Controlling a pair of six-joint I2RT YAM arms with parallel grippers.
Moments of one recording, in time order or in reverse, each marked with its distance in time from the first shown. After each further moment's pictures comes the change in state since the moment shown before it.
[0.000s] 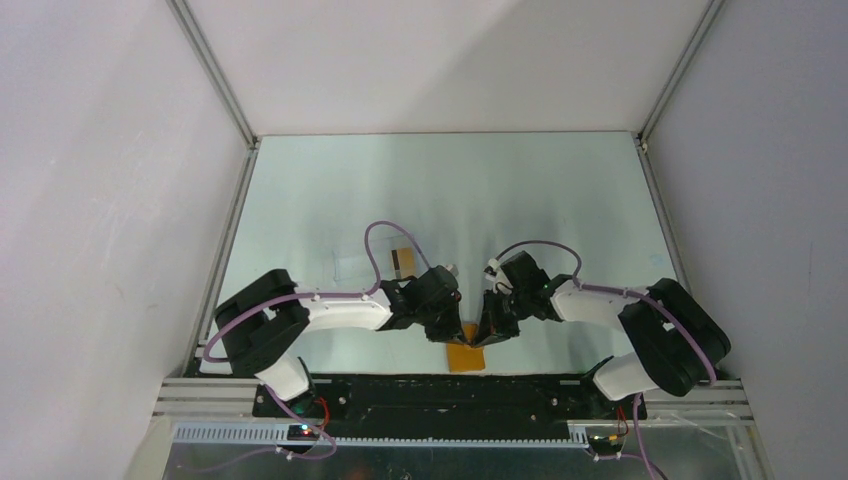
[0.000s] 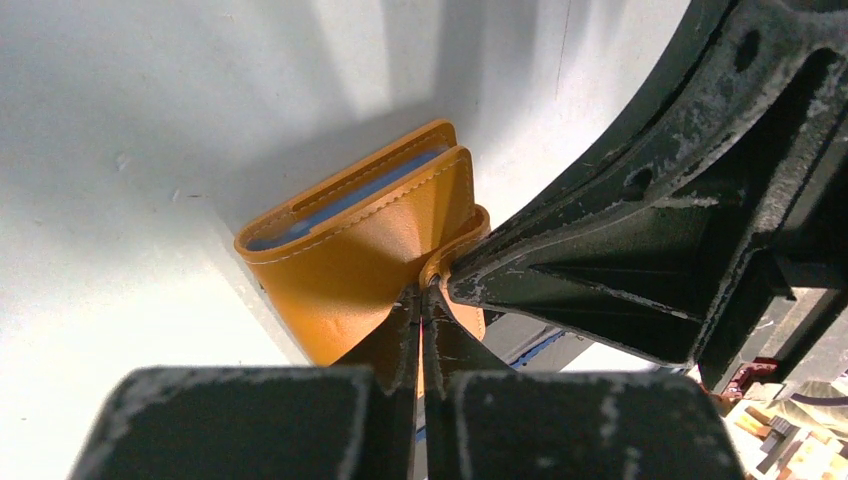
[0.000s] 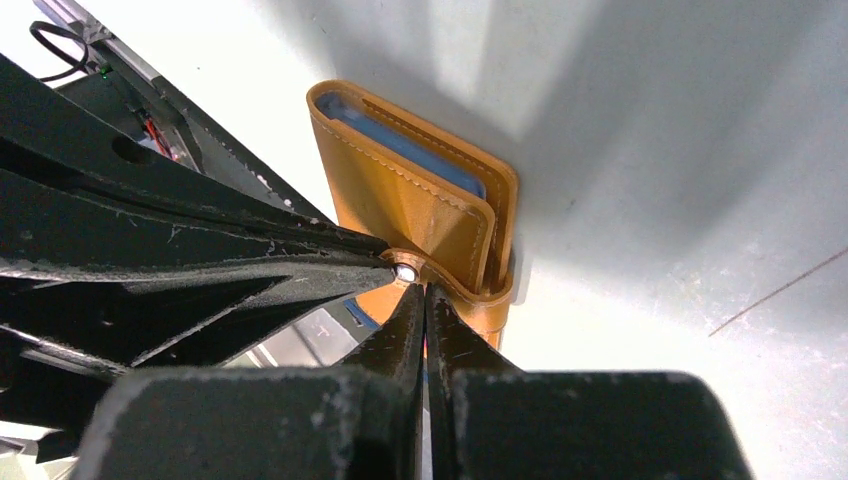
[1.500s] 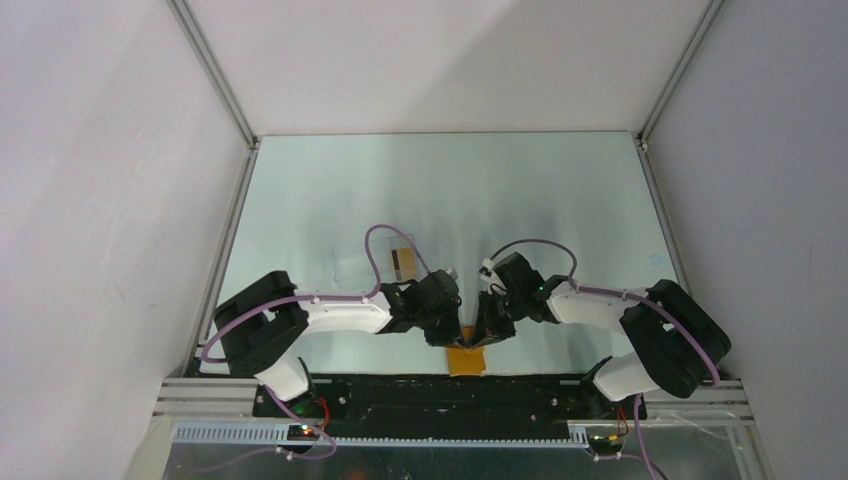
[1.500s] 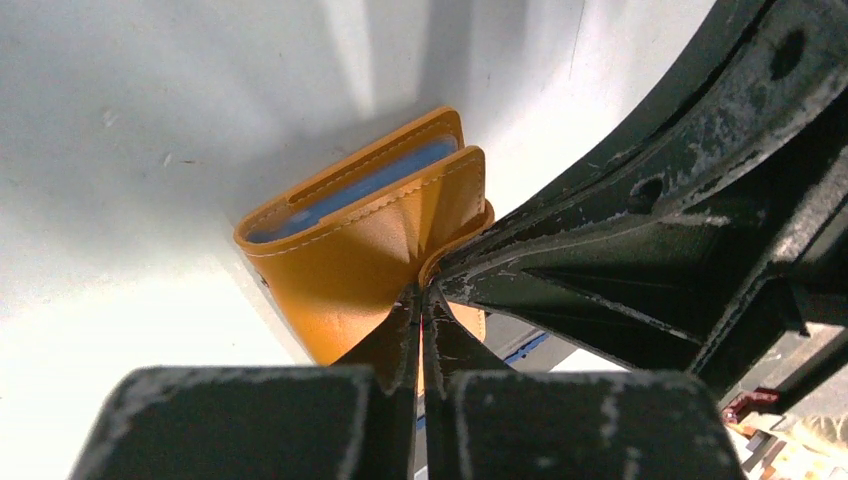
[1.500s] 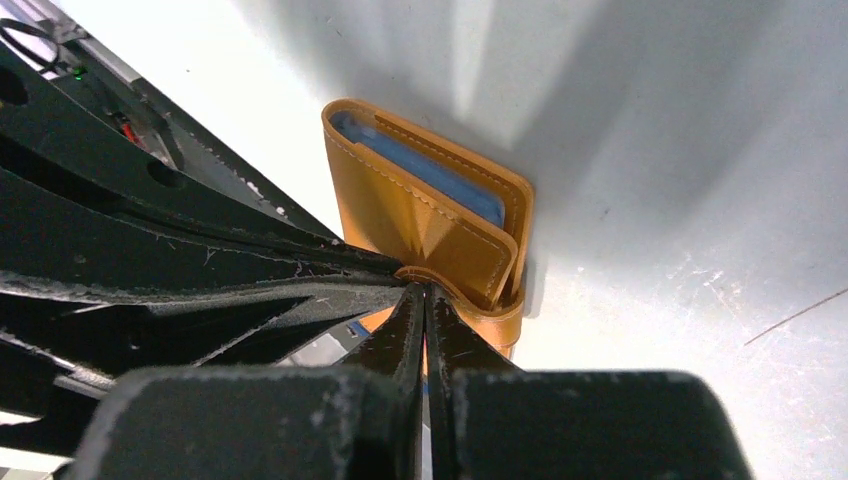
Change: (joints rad) left arm -0.022 -0.006 -0.014 -0.005 -0.003 -0.038; right arm 0.056 -0.013 0.006 0.010 0.062 0.018
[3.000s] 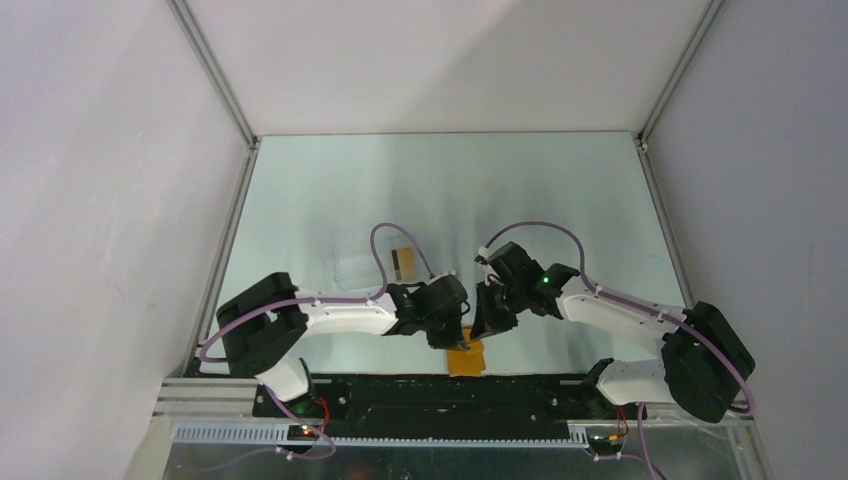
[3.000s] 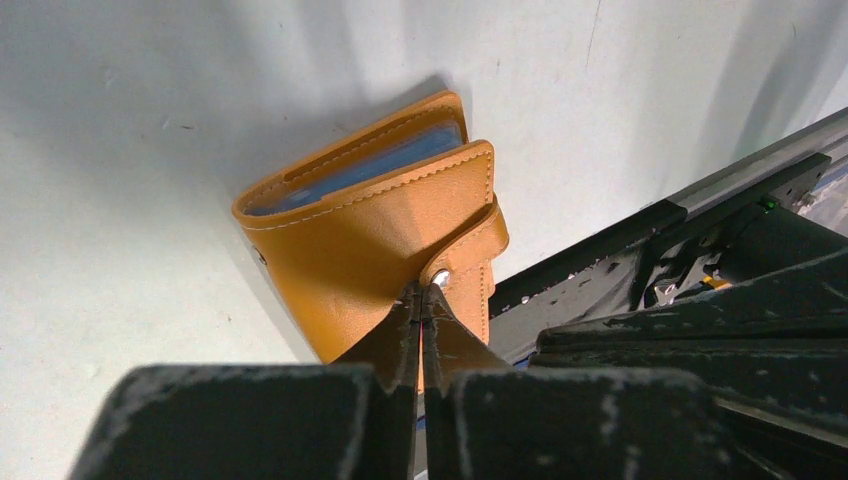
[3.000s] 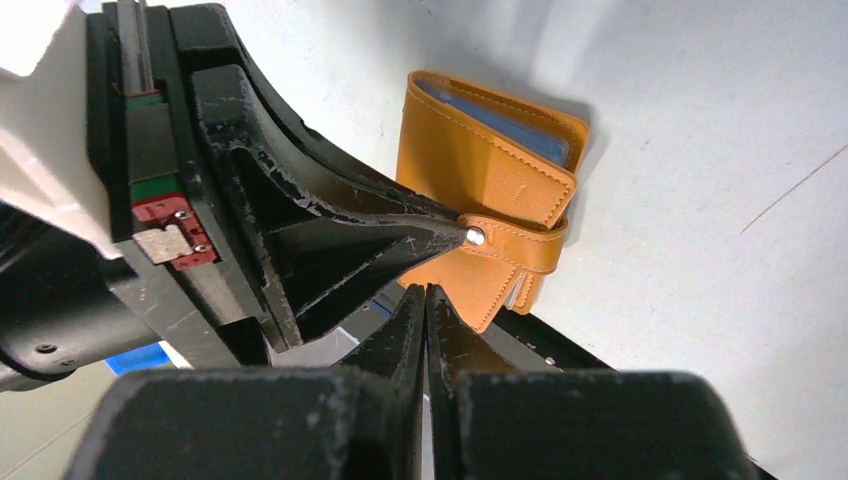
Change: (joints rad) left arm -0.053 0.005 0.064 -0.117 -0.097 -0.023; right arm 0.086 -0.161 0.180 -0.319 0.171 -0.053
